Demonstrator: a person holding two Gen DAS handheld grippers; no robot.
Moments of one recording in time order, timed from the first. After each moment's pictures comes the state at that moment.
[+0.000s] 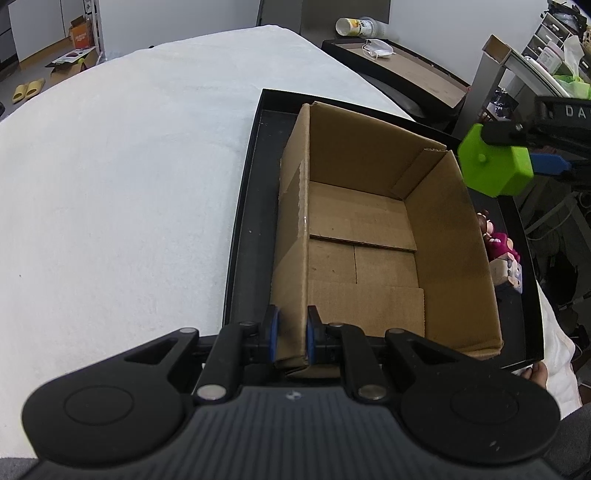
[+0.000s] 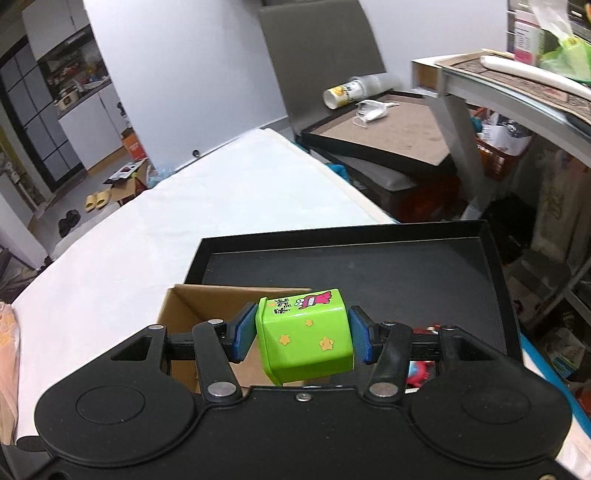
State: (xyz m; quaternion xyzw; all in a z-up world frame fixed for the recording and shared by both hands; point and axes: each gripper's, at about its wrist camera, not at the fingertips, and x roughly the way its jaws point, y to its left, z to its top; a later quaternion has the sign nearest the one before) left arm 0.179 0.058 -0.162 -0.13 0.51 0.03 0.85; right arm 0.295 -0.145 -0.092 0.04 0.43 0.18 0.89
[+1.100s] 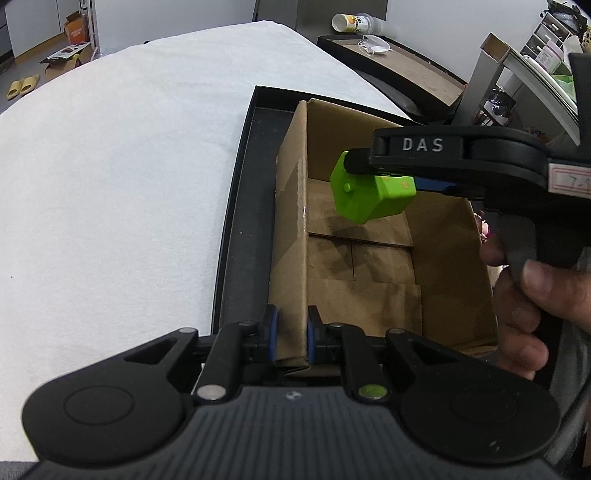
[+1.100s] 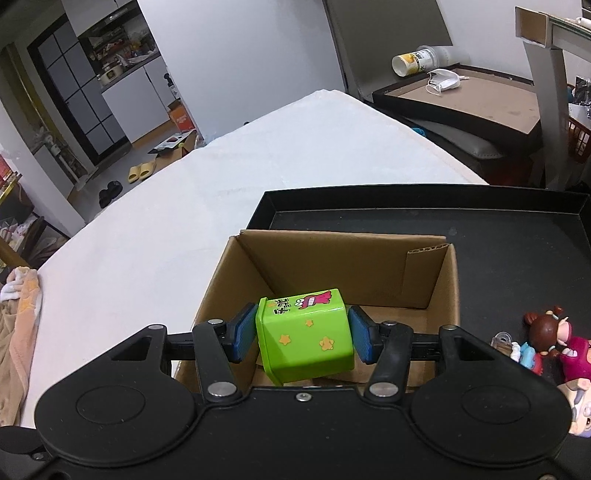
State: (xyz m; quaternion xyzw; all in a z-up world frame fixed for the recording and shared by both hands) left arm 0.182 0.059 -0.163 -0.14 0.51 0.03 0.85; right arm 0.293 -0.080 -0.150 0.04 0.44 0.26 0.86
